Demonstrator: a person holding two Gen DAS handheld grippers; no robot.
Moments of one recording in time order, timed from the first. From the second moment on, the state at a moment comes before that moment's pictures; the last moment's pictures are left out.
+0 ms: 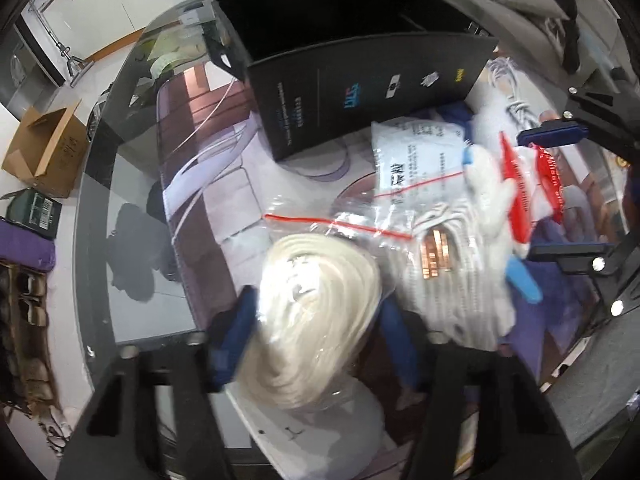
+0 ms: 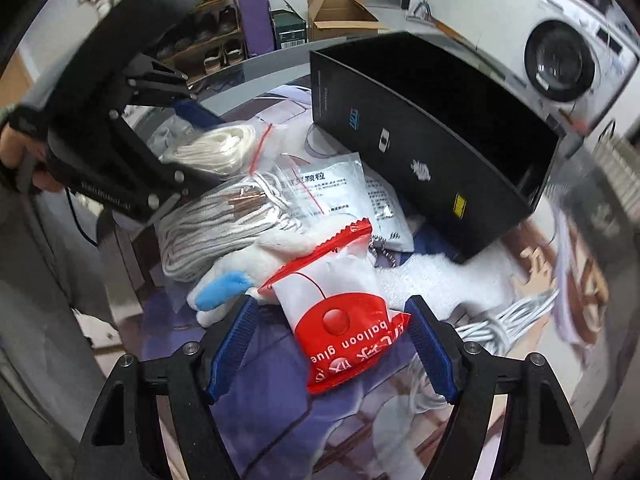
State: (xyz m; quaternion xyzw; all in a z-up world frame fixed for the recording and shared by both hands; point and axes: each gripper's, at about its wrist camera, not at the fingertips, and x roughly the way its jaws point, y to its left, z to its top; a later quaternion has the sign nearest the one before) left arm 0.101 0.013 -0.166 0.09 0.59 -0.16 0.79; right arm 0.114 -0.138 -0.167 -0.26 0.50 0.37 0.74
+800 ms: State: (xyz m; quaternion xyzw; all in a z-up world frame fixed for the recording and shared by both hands) left arm 0.110 0.016 -0.169 0.09 0.59 -0.15 0.79; right arm 0.078 -0.127 -0.184 -0.28 0.54 0.36 0.71
